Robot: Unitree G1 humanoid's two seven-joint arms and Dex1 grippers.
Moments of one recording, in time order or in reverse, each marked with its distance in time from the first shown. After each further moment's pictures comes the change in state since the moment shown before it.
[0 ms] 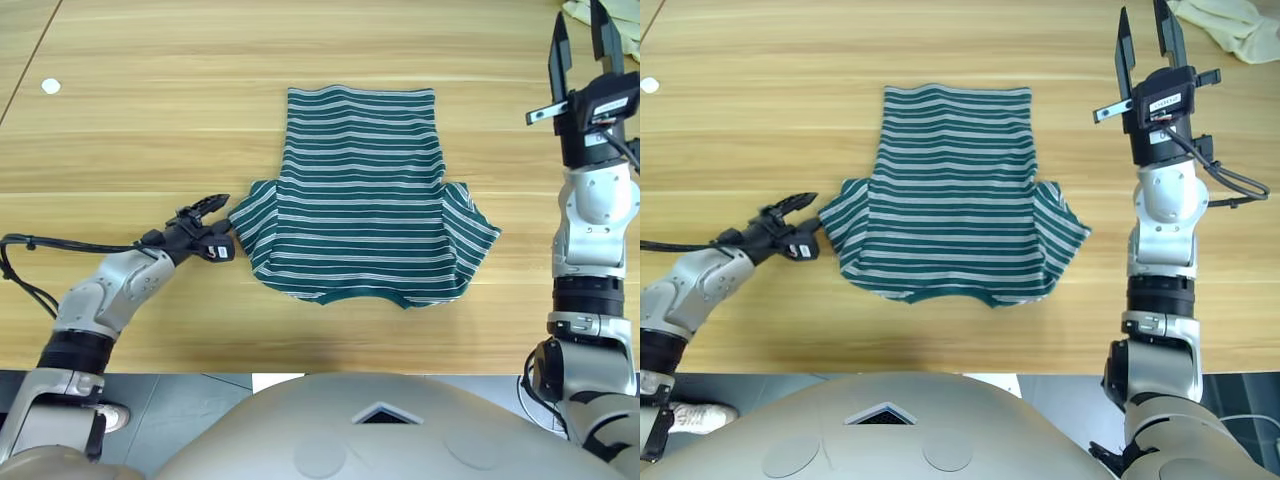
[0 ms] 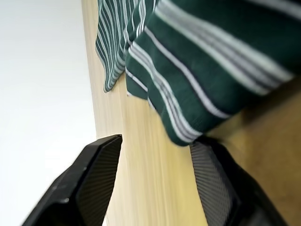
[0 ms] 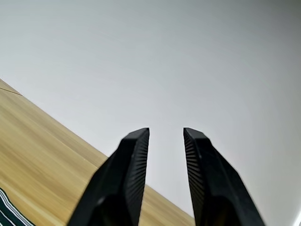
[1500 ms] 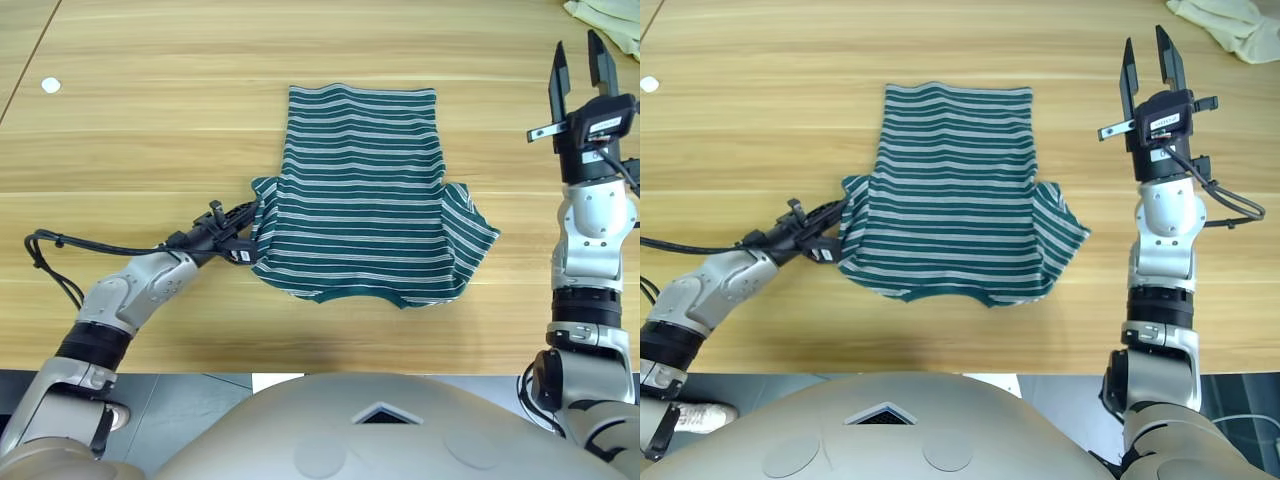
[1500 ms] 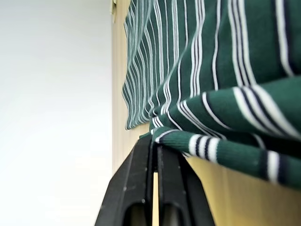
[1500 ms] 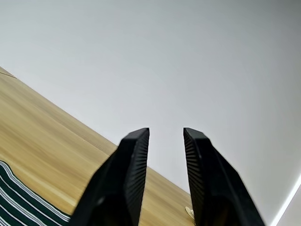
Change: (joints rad) left arm -0.040 -0.030 -0.127 -0.057 -0.007 -0.051 0.174; right arm 0.049 0.010 -0.027 0.040 -0.016 -0.003 -0.003
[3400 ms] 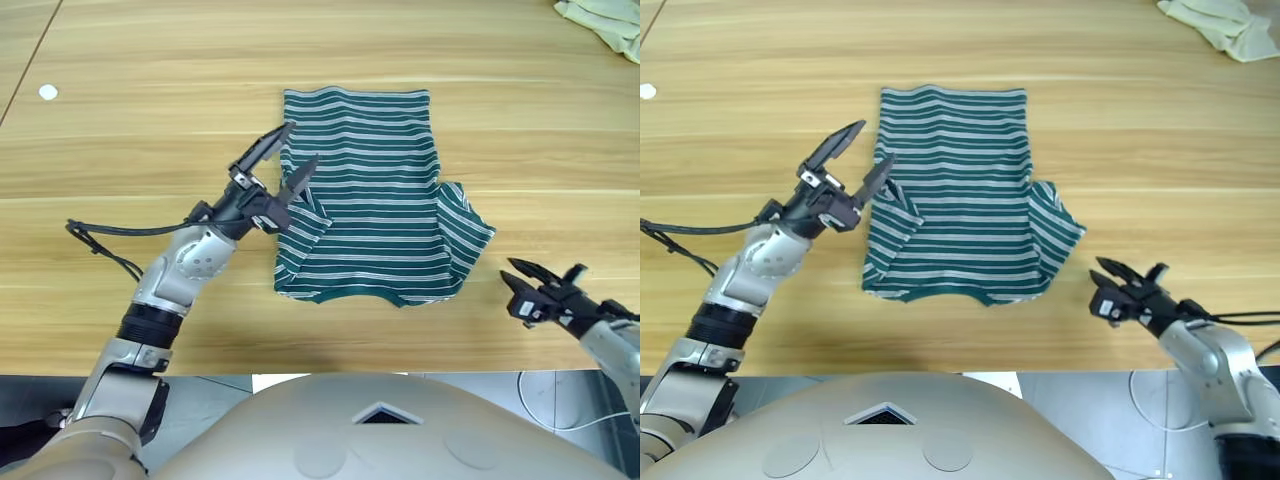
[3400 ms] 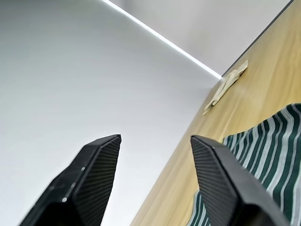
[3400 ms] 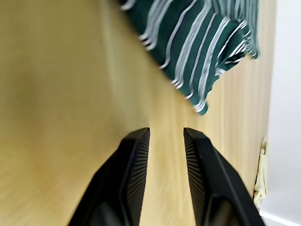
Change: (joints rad) left arm -0.108 -0.256 0.074 -0.075 -0.360 -0.171 -0.005; right arm 0.715 -0.321 0.010 -0.232 -0.537 0.081 0.163
